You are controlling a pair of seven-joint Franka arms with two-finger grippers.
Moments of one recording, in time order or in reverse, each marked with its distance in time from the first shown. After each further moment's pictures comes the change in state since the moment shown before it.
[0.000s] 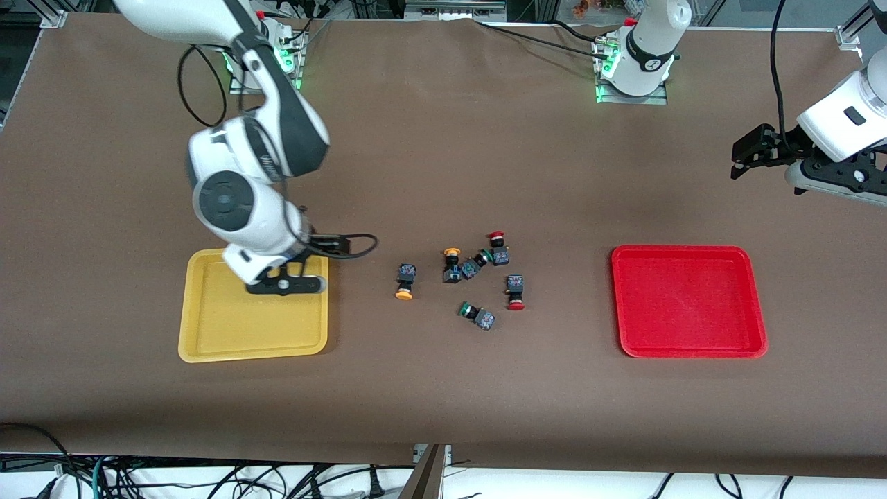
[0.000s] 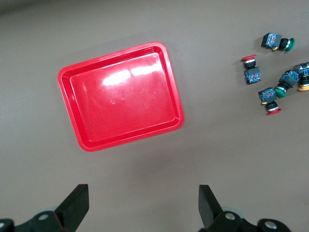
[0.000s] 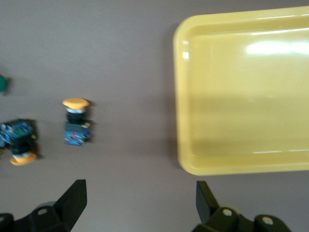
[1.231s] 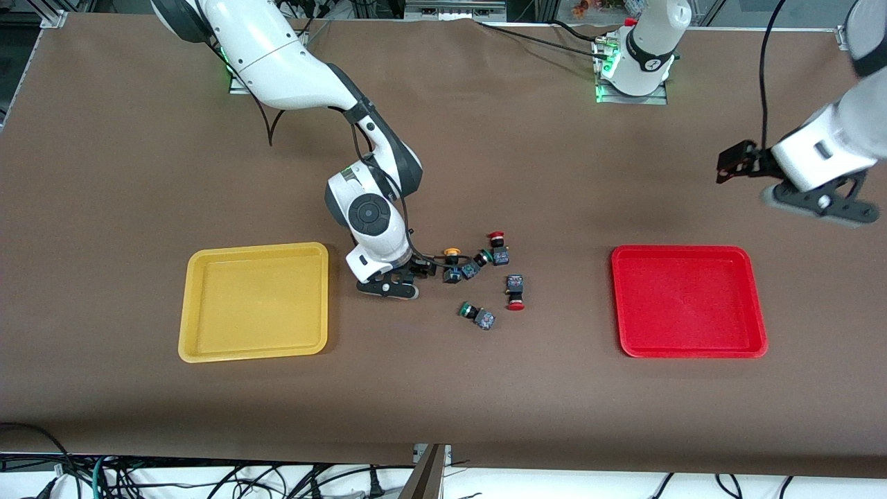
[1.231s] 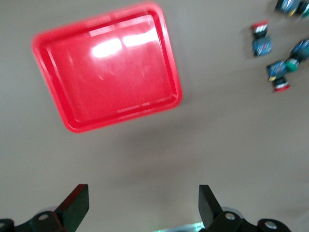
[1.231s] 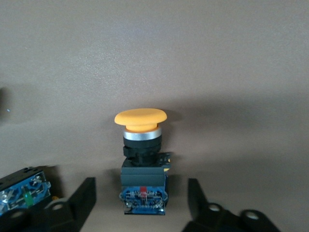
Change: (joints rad) left arm -0.002 0.117 0.000 -0.012 0.000 -0.068 0.001; right arm 0.163 0.290 -0.001 0.003 0.001 0.405 0.280
